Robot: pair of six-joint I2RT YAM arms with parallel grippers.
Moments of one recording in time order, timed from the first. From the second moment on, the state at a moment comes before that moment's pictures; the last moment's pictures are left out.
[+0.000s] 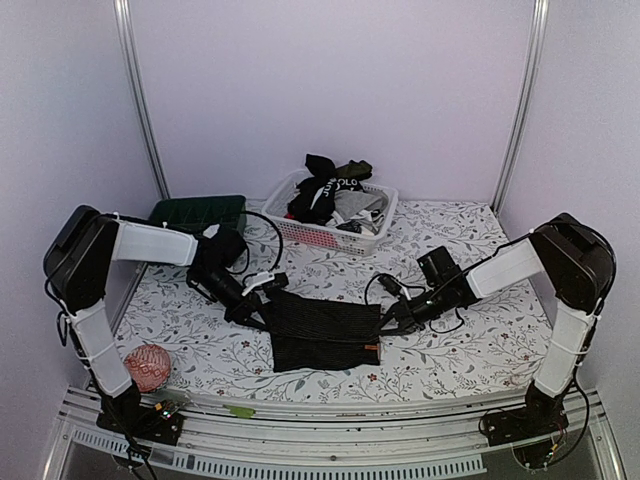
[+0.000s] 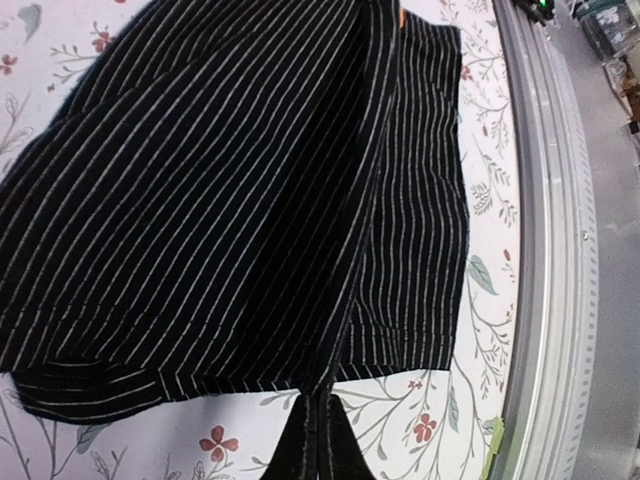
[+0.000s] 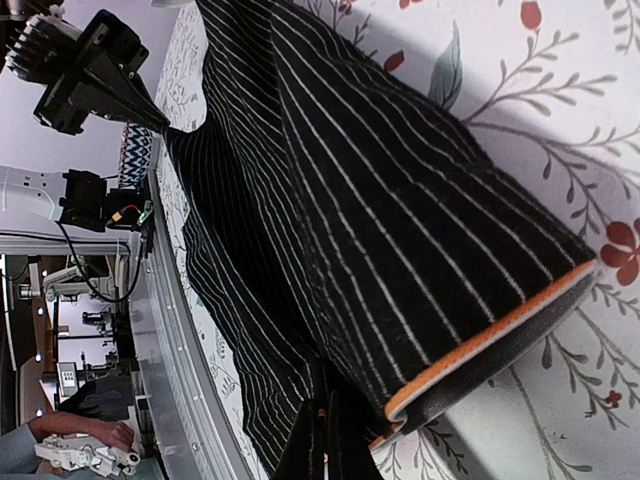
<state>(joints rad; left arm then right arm) -0.49 1.83 1.08 -0.66 0.73 0.68 0.55 1.86 0.82 0.04 -0.88 0.35</state>
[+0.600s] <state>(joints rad) -0.49 1.77 1.04 -0.68 0.73 0.72 0.57 1.73 0.80 0.02 -0.90 0.37</state>
